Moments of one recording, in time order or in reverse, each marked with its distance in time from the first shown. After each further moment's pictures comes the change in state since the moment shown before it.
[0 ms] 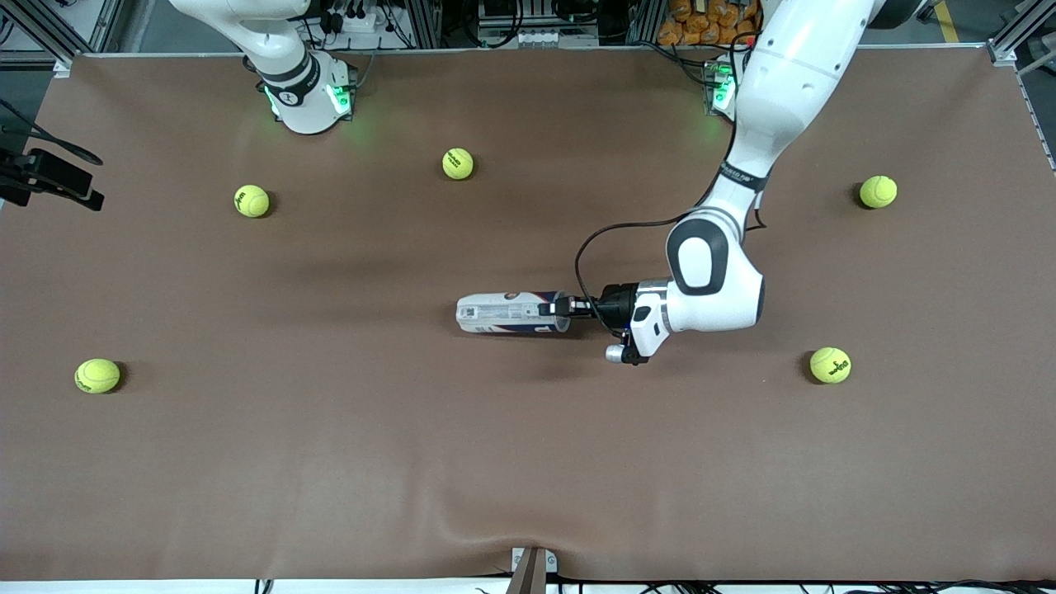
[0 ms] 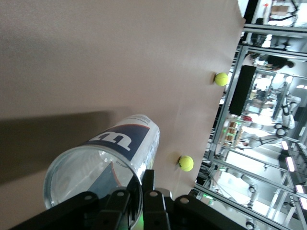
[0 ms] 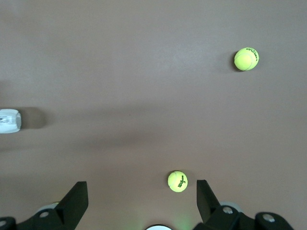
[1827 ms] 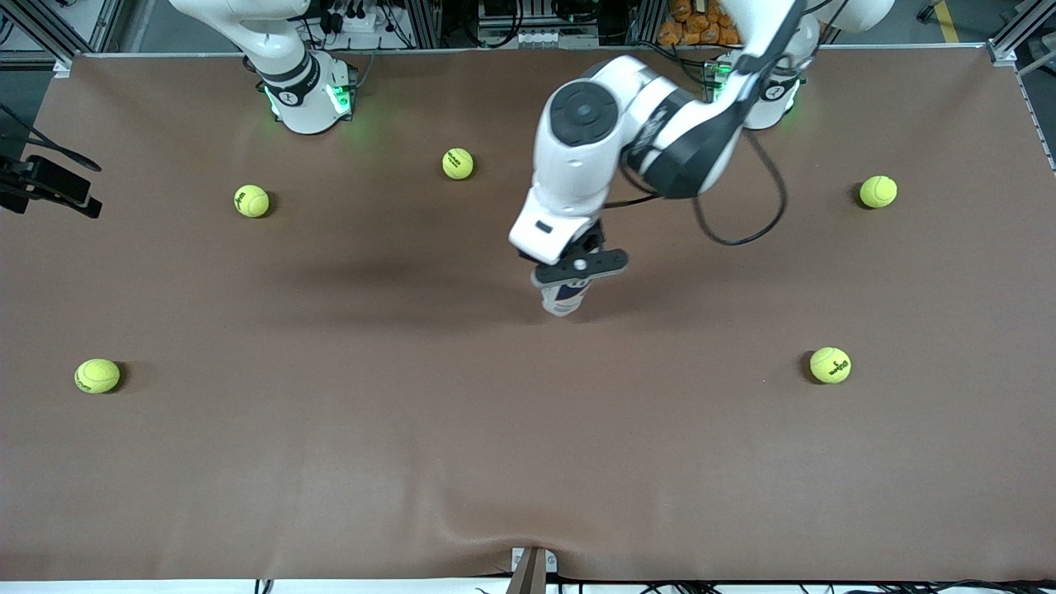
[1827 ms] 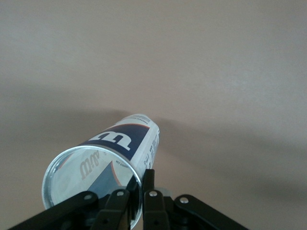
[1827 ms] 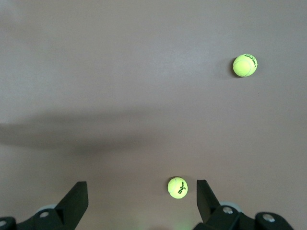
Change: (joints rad) left arm -0.274 -0.083 -0.007 0.348 1.337 -0.209 -1.305; right arm 0.000 0.005 -0.003 -0.002 0.000 0.030 0.000
